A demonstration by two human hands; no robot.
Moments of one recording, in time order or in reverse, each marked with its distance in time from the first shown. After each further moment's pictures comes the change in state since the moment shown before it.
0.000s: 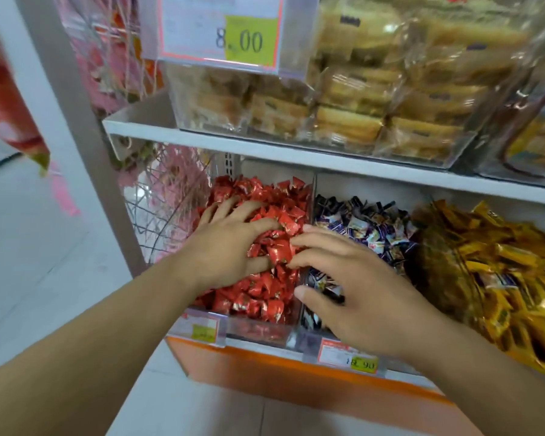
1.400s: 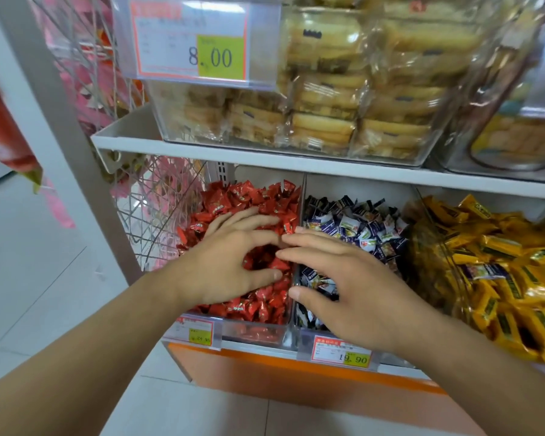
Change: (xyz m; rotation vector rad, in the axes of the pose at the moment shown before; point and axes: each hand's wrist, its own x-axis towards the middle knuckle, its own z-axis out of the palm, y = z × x) left_hand -0.012 0.013 -0.011 -0.299 0.042 0.173; right_hand -0.004 0.000 -0.004 0.070 0.008 0.046
